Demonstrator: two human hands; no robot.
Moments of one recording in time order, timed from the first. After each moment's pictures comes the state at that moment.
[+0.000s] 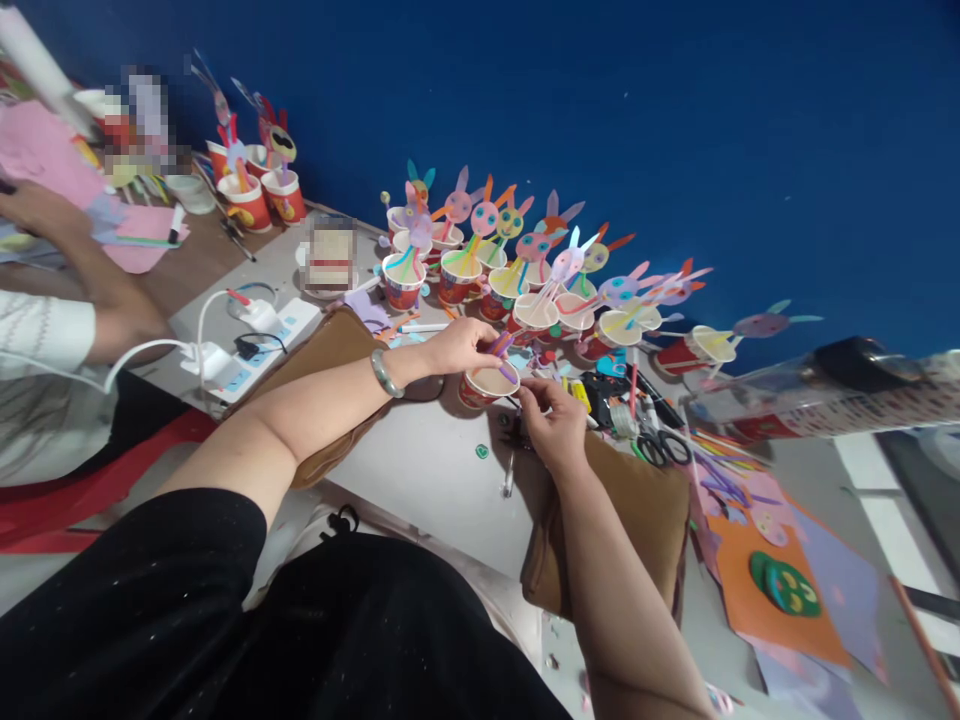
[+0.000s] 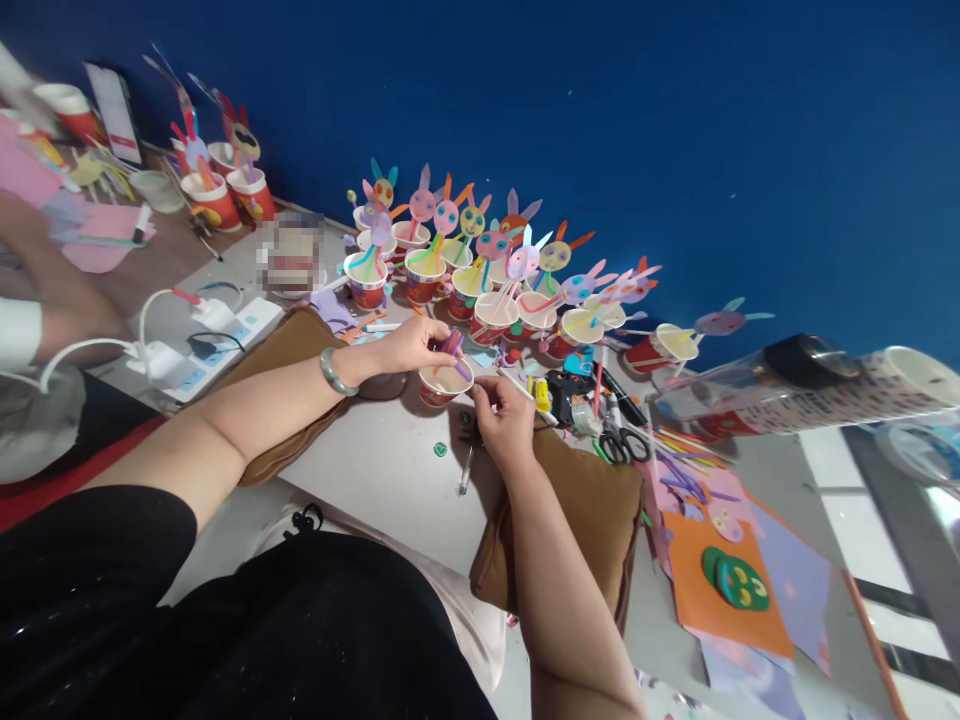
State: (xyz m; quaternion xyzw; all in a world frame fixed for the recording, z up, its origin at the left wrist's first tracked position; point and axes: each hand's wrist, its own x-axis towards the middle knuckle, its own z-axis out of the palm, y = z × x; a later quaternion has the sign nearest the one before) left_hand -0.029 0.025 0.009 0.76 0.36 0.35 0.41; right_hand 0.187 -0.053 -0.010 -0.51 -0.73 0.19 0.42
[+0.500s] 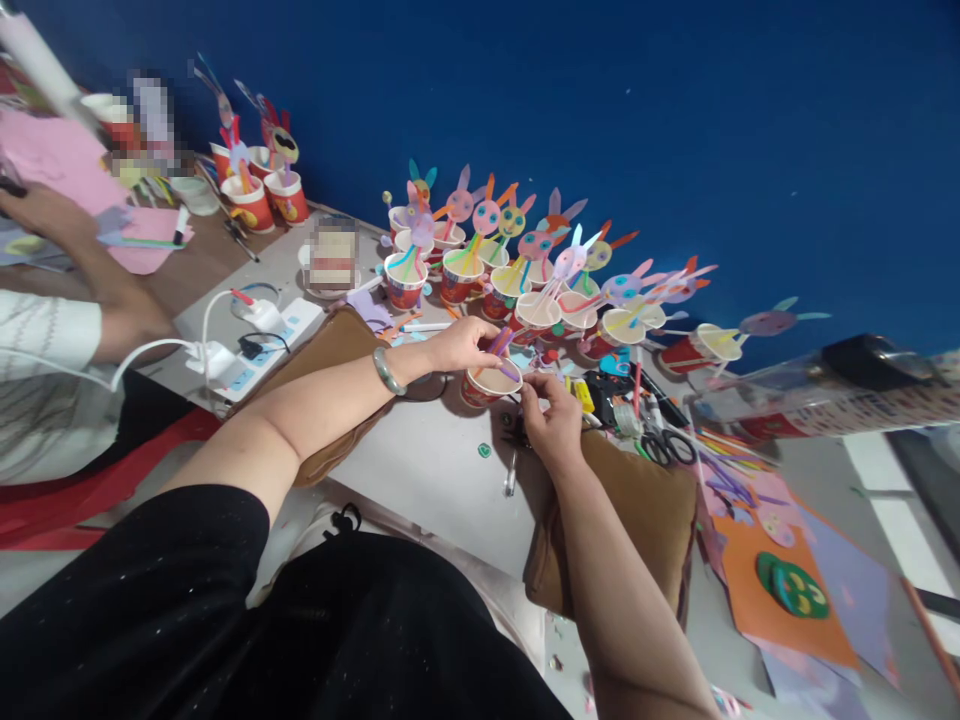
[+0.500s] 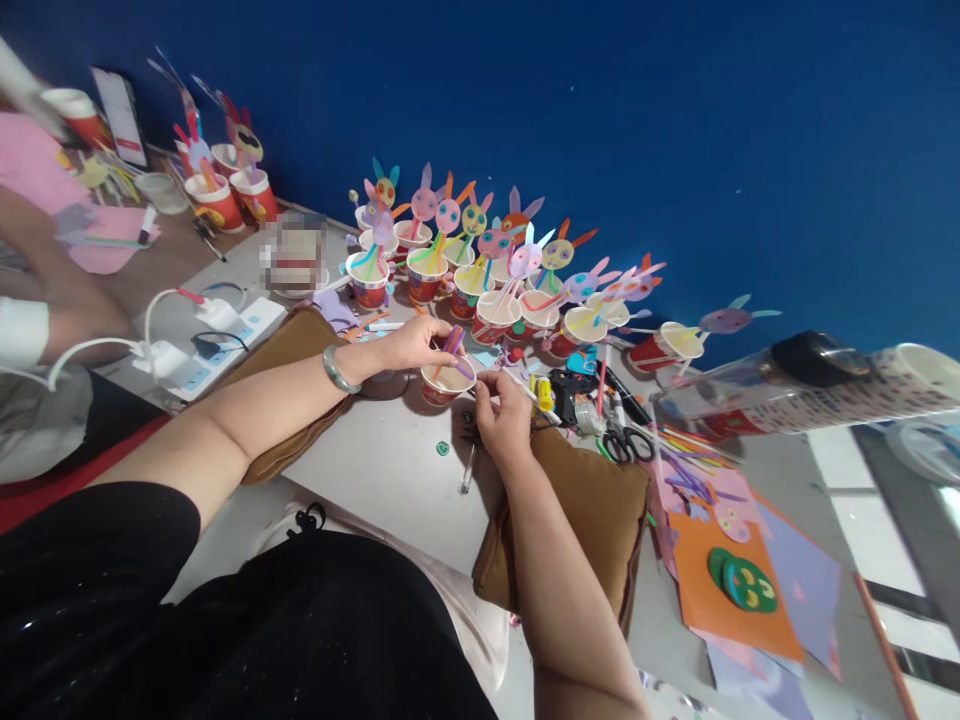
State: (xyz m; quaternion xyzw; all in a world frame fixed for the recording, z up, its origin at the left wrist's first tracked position) left_hand -0.029 0.031 0.005 0.75 0.34 0.35 0.45; right_hand 0.187 -0.047 -0.020 -0.50 -0.75 0.15 0.41
